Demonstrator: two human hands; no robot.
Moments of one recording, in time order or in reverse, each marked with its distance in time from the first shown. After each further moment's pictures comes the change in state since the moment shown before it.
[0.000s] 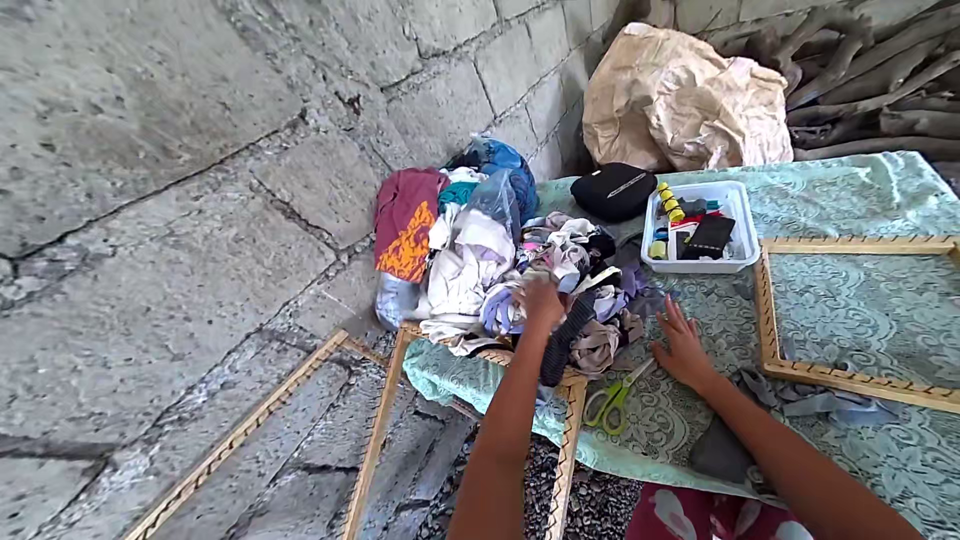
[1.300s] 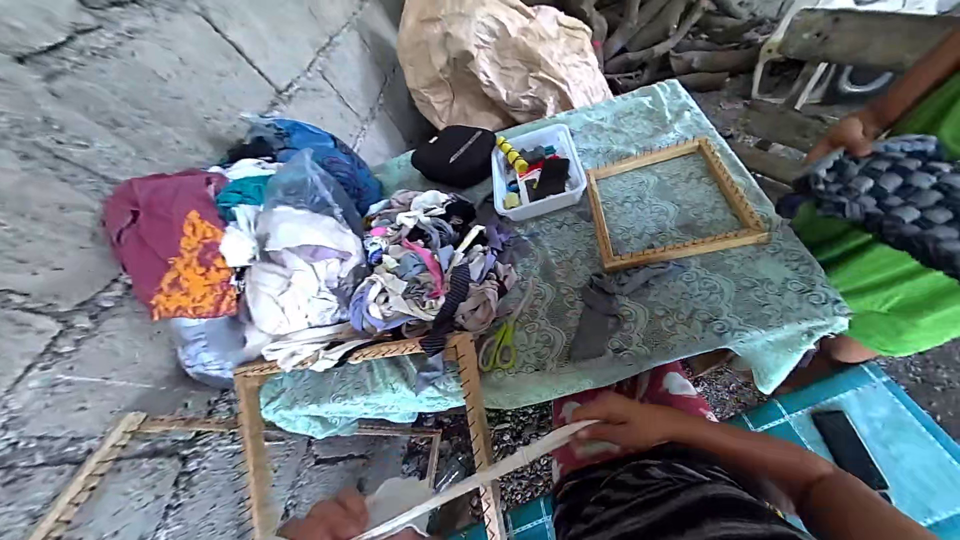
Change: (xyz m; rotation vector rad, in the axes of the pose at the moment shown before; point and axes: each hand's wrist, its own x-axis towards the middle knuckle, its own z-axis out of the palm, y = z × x) left_hand -0.334 0.003 -0.055 -1.668 1.016 0.068; right_hand -0.251 -0.091 -0.035 0.715 -0.314 -0.461
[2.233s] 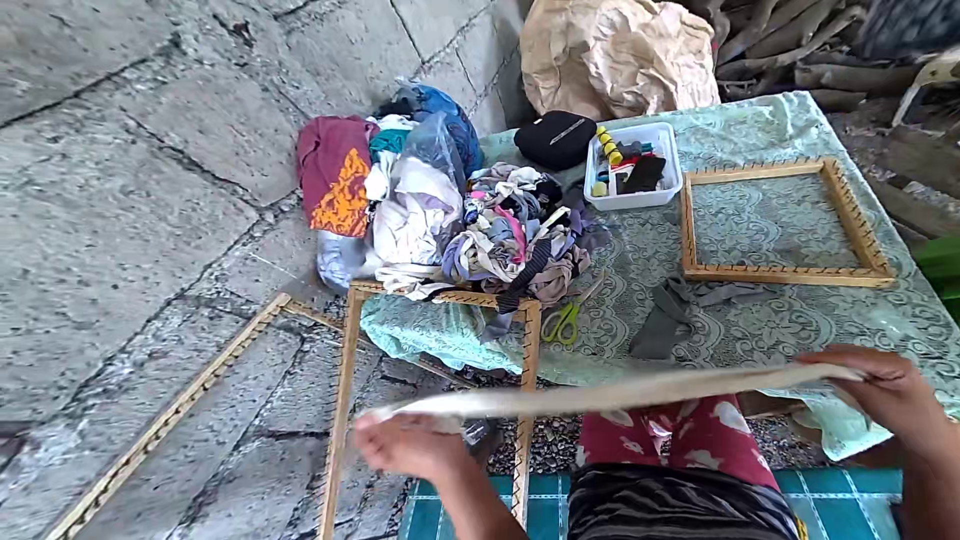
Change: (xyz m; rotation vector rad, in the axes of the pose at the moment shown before) left_hand 0.020 -0.026 -0.041 0.316 0.233 0.065; right_hand -0.126 -0.034 -0.137 -0.433 0.601 0.106
